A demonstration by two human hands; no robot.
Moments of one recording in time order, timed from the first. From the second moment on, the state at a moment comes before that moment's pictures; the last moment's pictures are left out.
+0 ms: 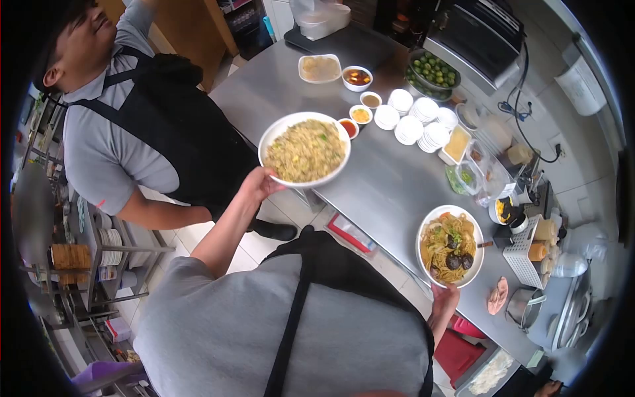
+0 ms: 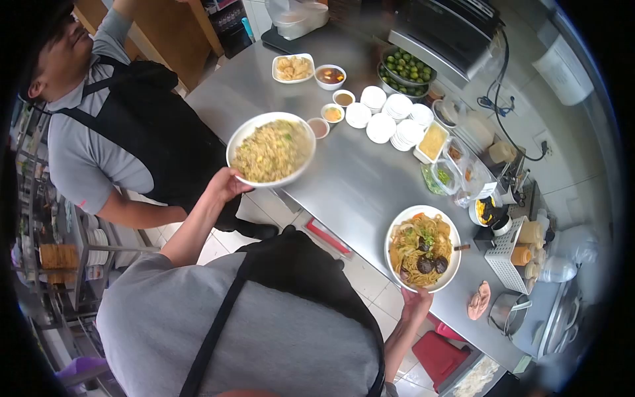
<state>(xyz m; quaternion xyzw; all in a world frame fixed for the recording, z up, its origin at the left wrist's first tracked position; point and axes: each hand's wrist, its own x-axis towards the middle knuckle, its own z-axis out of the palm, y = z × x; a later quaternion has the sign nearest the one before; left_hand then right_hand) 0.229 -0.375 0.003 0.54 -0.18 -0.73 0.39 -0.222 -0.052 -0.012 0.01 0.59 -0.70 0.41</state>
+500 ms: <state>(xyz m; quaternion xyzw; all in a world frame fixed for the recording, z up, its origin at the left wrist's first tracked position) 0.312 -0.623 -0.080 0.58 -0.11 -0.62 0.52 -0.010 -0.335 -0.004 -0.14 0.50 -0.56 0.65</state>
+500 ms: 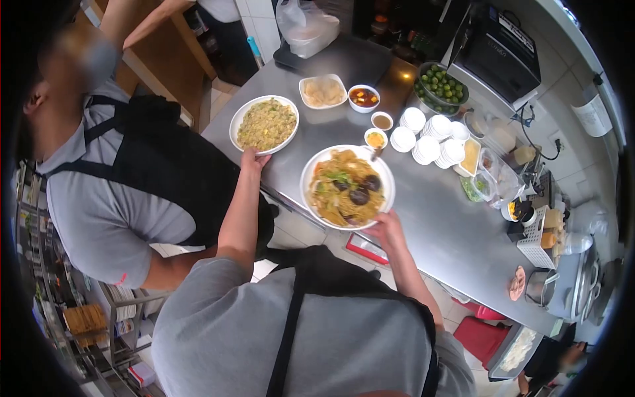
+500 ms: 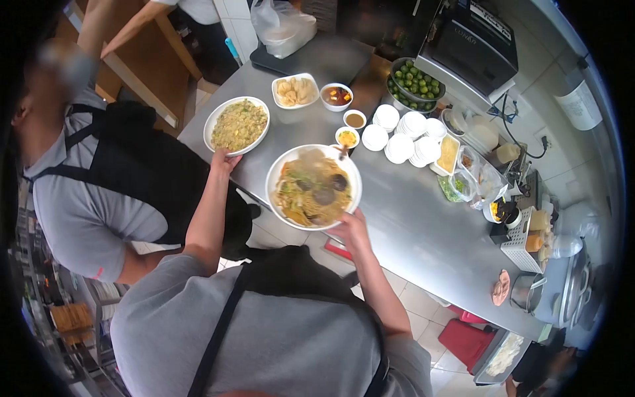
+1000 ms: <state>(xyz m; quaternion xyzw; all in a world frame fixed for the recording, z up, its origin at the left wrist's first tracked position) 0.347 -0.664 -0.095 0.59 -0.26 -0.56 0.51 0.047 -0.471 -0.066 -0.18 0.57 -0.47 0.65</state>
